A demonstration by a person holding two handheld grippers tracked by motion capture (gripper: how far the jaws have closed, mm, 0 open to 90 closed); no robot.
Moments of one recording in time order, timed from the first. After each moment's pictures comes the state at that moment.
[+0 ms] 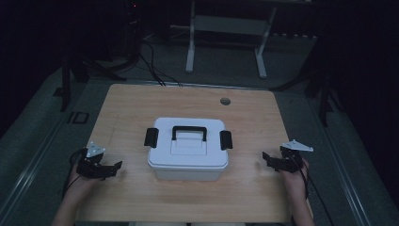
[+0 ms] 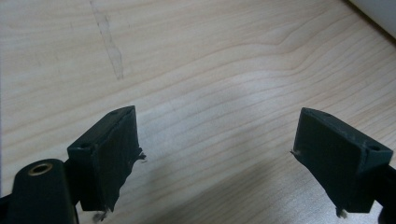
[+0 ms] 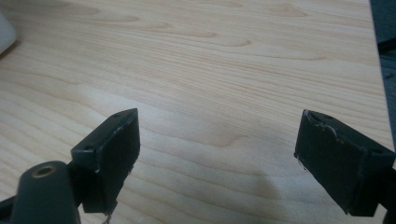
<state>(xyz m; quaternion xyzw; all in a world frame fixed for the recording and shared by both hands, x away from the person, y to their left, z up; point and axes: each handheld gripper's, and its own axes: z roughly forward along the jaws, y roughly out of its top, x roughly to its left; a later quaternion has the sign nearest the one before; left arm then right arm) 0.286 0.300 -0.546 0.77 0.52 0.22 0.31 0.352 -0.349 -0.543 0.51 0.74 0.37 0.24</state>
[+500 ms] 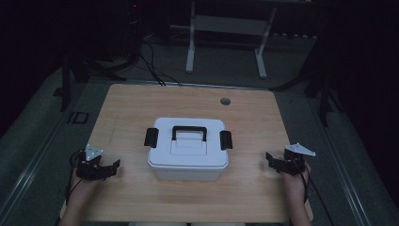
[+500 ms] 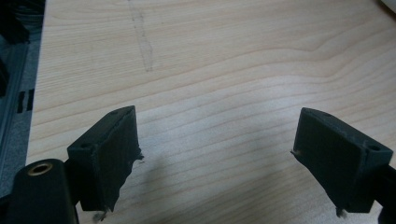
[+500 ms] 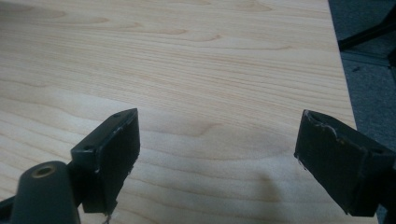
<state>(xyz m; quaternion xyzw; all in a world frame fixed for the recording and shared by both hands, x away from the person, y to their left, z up) 0.280 0.301 -0.555 0.73 0.55 0.26 0.31 0.344 -0.354 -0.549 0.54 0.72 0.36 0.27</state>
